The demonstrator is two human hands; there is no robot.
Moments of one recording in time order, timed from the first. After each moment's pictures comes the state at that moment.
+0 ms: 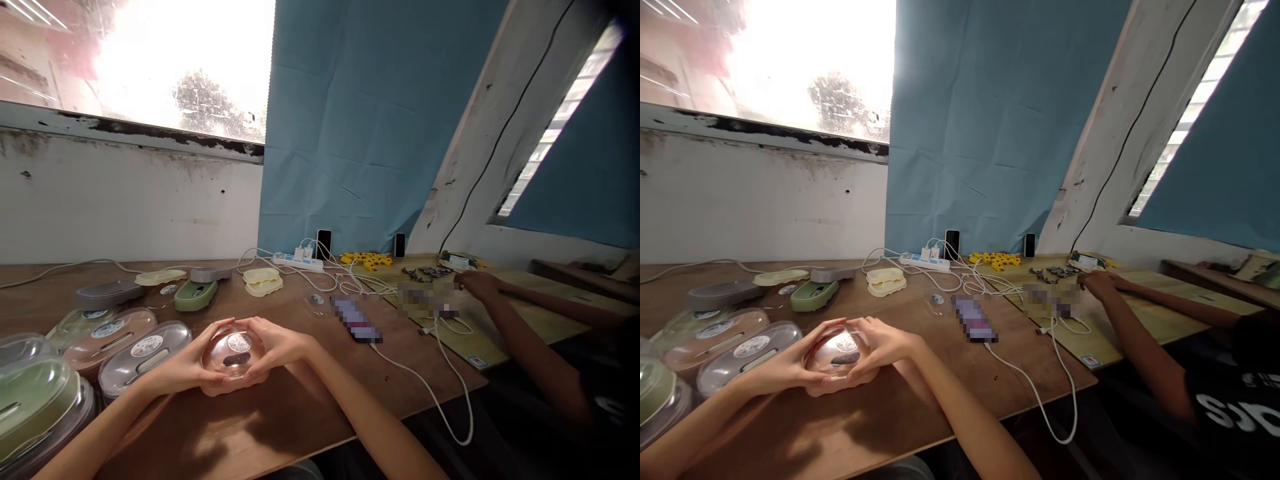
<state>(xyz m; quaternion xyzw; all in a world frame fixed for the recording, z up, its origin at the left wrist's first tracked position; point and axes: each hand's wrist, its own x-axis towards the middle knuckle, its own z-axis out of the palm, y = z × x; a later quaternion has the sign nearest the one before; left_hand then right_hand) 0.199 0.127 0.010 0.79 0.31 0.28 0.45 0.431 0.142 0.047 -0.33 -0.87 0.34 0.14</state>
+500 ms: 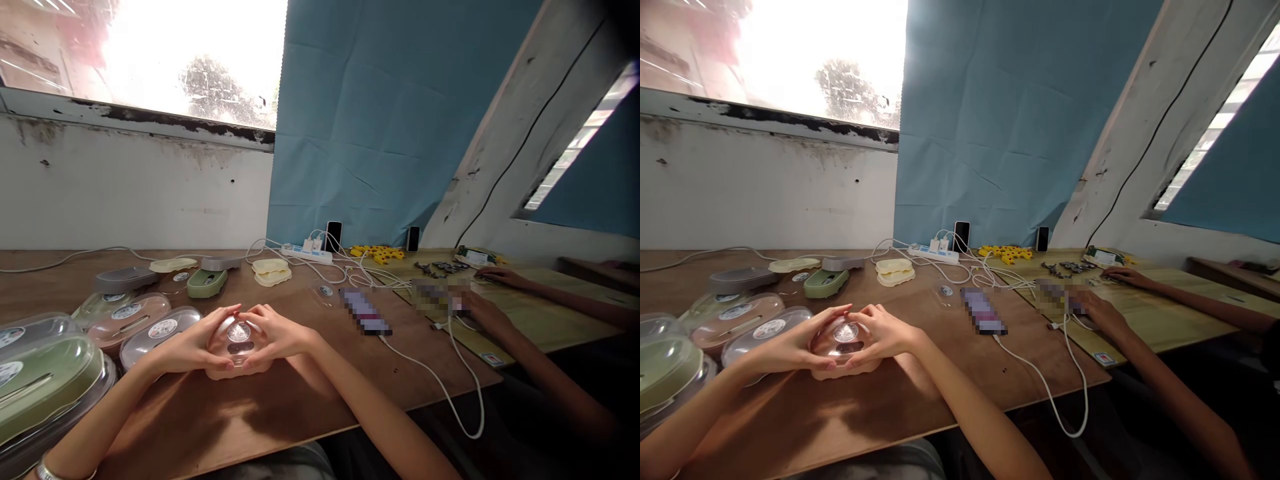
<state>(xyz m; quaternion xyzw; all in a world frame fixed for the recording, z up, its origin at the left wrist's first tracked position) 0.182 0.125 0.021 0.82 0.37 0.23 0.39 0.418 0.138 0.042 -0.31 -0.91 0.25 0.13</state>
